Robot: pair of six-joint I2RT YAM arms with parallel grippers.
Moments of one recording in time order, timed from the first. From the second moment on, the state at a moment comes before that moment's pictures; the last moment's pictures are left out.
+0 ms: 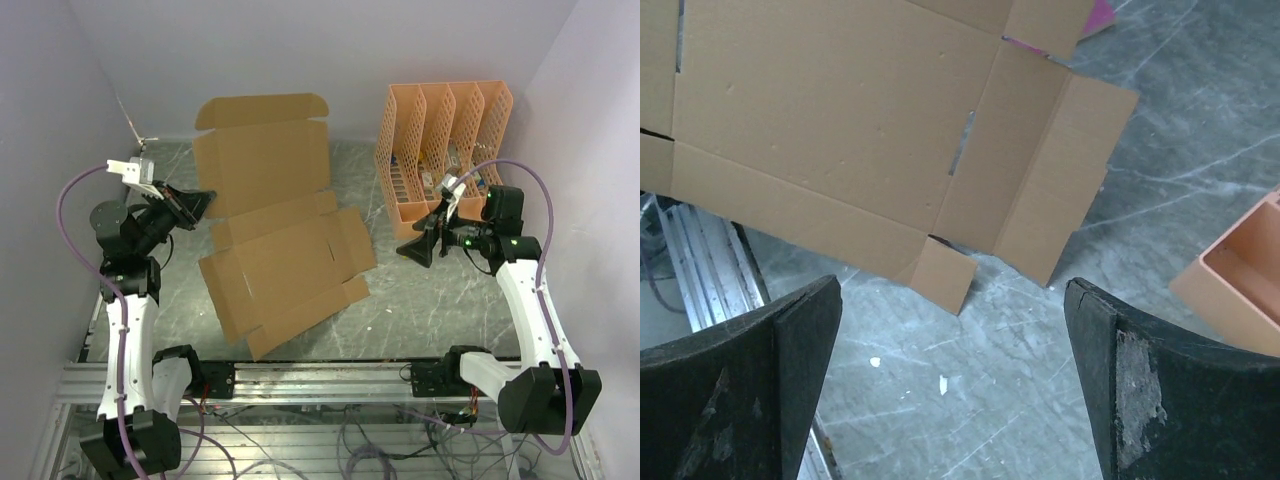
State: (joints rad) left arm 0.22 0.83 0.76 0.11 0.77 -0.50; right arm -0.05 1.06 0.95 -0.61 -1.03 -0.42
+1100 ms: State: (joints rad) left arm 0.22 0.85 0.74 0.91 0.97 -1.03; right arm -0.06 1.34 0.85 -0.04 -1.05 -0.15
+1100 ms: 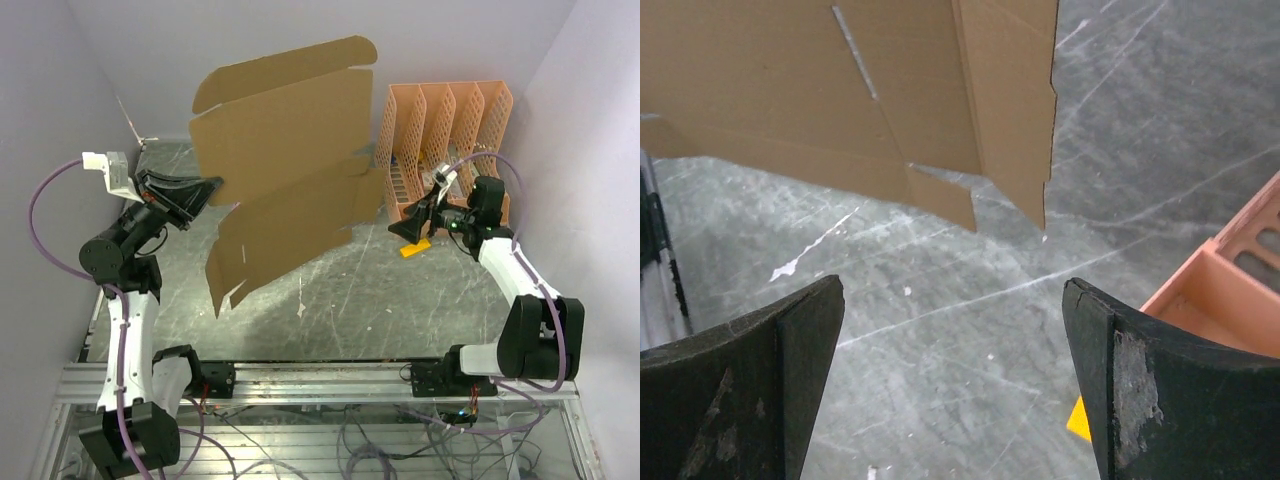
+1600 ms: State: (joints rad) left arm 0.22 0.90 0.74 1.20 0.97 -1.28; right arm -0.02 1.44 1.00 0.19 -1.07 -0.15
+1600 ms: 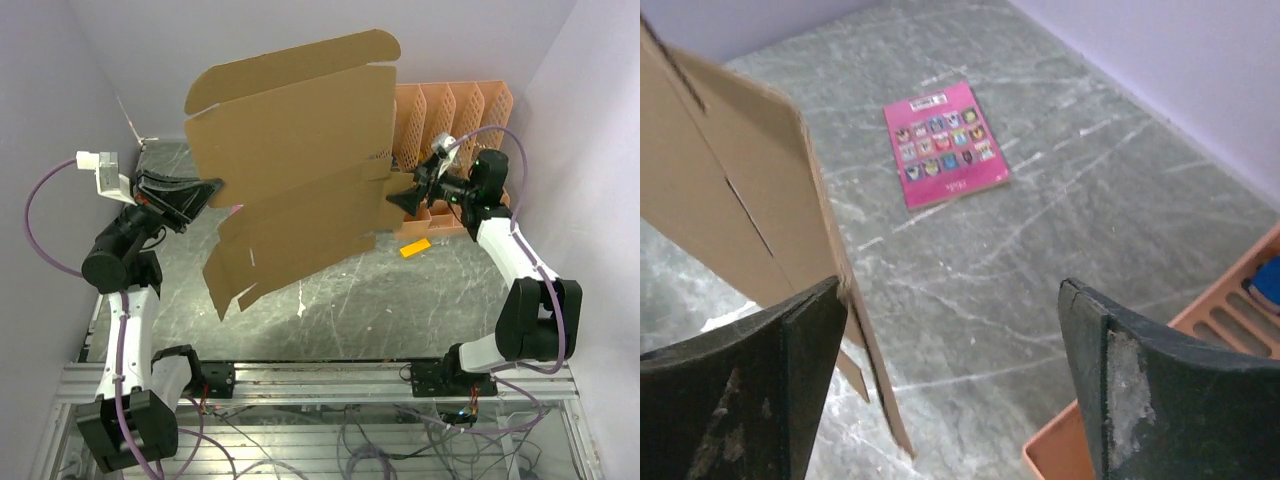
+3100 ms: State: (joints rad) left arm 0.21 1.08 0.93 0.99 1.14 -1.14; right arm -0.11 1.12 1.08 -0.48 -1.24 -0.43
